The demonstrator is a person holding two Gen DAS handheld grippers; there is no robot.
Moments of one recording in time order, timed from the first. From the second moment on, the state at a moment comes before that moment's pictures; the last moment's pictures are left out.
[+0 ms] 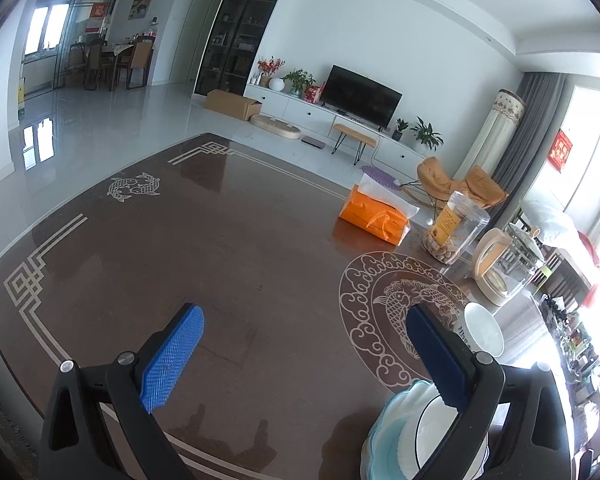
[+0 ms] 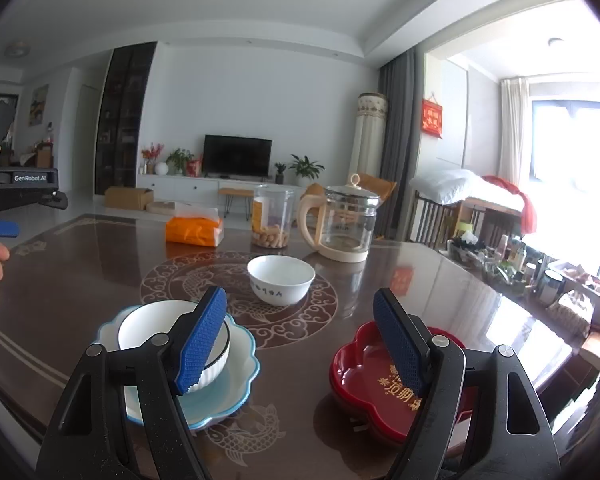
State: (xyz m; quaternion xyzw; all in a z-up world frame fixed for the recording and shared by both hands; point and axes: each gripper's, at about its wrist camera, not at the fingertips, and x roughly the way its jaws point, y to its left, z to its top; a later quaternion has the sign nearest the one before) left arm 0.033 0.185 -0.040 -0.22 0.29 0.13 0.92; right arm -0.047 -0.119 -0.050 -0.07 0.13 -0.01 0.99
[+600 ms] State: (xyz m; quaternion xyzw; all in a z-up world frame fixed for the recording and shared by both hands) left arm 0.084 0.155 -0.022 -0.15 0.35 0.01 0.92; right arm -0.021 -0.155 -0.054 0.01 0.20 0.01 0.98
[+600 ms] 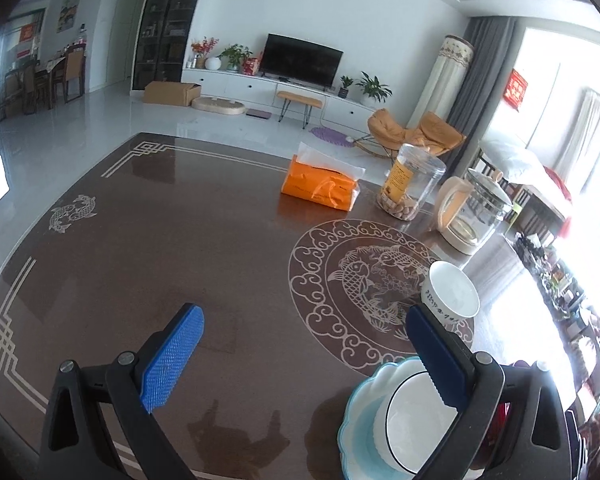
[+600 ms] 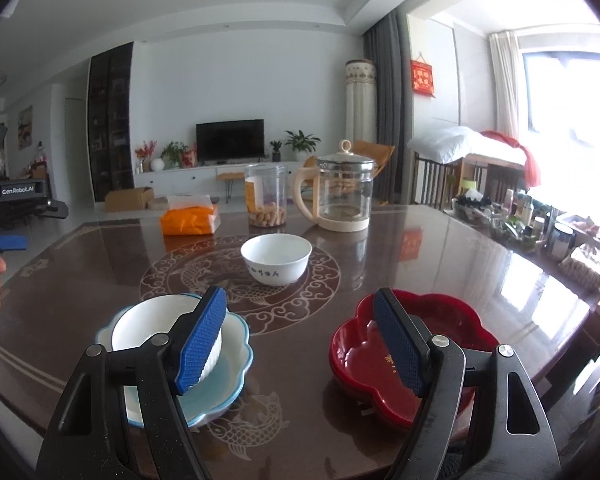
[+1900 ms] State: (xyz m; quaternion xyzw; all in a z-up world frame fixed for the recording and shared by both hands) left arm 0.326 -0.034 -0.121 -0.05 0.57 -0.13 0.81; right arm 0.295 -0.224 -0.122 0.19 0.55 0.05 0.81
